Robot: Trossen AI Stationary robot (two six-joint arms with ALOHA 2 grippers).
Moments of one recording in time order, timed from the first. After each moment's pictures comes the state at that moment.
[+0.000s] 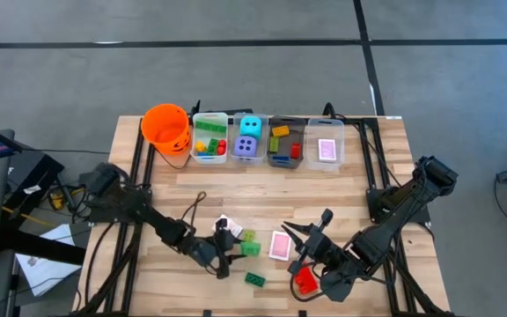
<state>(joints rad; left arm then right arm) -0.57 1.78 0.72 0.50 -0.53 -0.42 0.76 1.64 1.29 -0.34 1.33 0.57</state>
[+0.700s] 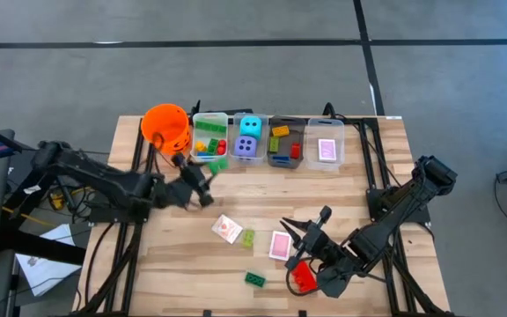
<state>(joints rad) -0.26 1.08 0.69 -0.23 -0.98 -0.16 0.74 1.64 1.29 -0.34 1.33 0.58</state>
